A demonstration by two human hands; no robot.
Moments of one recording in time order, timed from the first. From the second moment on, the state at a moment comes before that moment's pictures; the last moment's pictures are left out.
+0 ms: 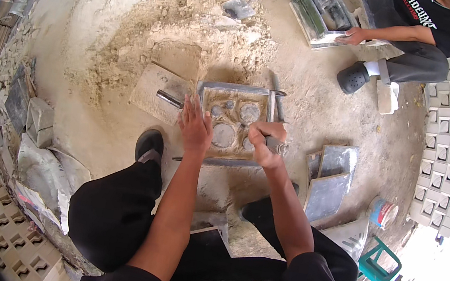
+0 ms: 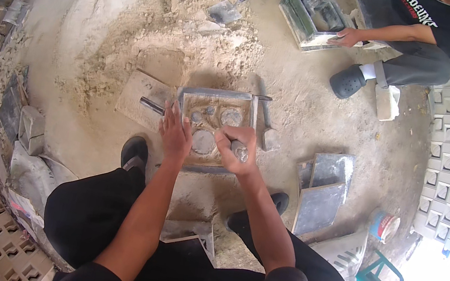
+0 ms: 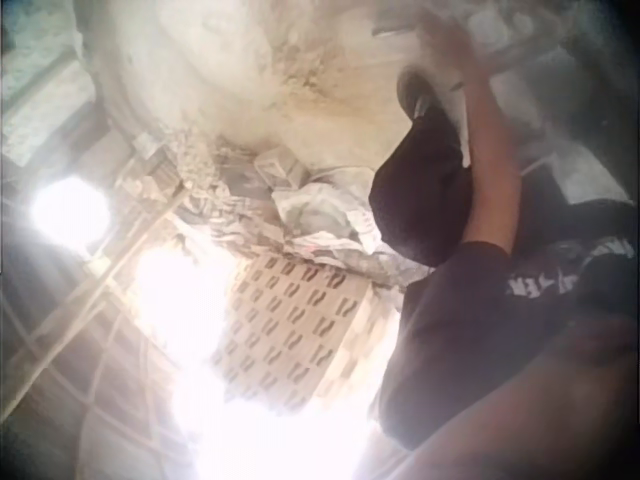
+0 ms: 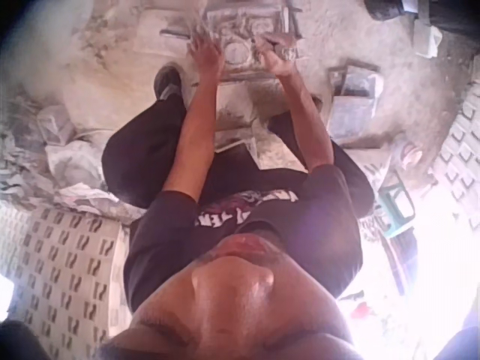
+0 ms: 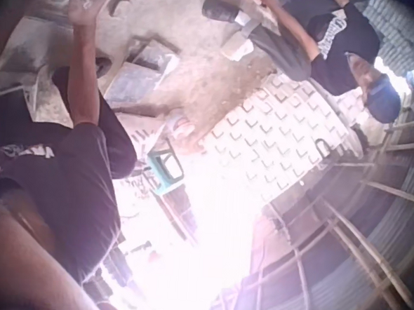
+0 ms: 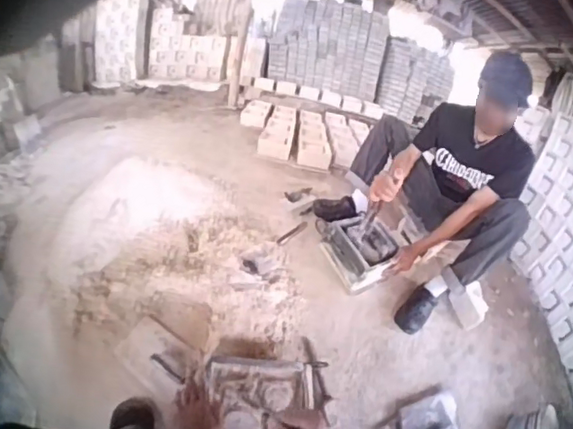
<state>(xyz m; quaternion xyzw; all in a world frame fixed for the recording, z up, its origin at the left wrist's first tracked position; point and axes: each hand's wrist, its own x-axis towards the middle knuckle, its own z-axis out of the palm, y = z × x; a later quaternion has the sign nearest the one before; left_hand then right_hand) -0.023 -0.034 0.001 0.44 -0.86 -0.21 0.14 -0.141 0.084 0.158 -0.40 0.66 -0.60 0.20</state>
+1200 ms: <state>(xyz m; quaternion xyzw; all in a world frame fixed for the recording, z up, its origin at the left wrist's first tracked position) -0.026 -0.037 0.004 0.44 -0.84 -0.27 0.17 -0.187 0.025 0.172 -0.31 0.72 -0.62 -0.05</state>
